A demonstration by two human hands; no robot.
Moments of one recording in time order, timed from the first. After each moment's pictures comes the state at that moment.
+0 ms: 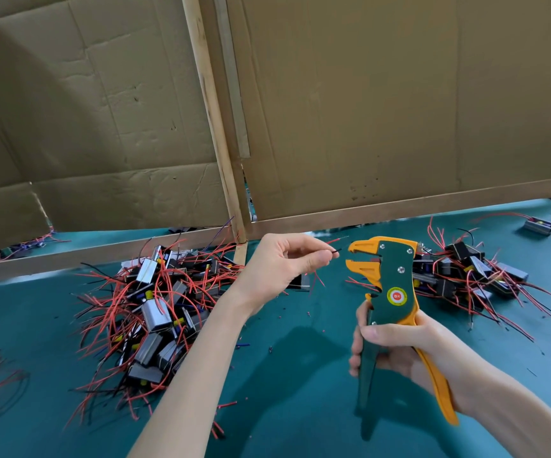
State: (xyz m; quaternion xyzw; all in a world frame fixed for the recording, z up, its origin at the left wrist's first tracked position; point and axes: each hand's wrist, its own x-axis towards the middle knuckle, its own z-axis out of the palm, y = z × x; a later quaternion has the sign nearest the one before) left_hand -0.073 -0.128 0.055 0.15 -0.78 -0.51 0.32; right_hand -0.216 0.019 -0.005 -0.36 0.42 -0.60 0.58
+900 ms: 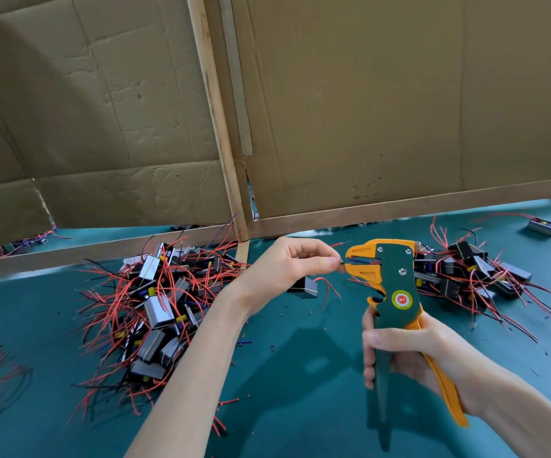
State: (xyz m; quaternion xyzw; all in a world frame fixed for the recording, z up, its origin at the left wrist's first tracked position) left_hand -0.067 -0.120 0.064 0.15 -0.80 -0.53 0.22; right_hand -0.216 0.027 -0.003 -0.40 0.45 -0.56 0.58
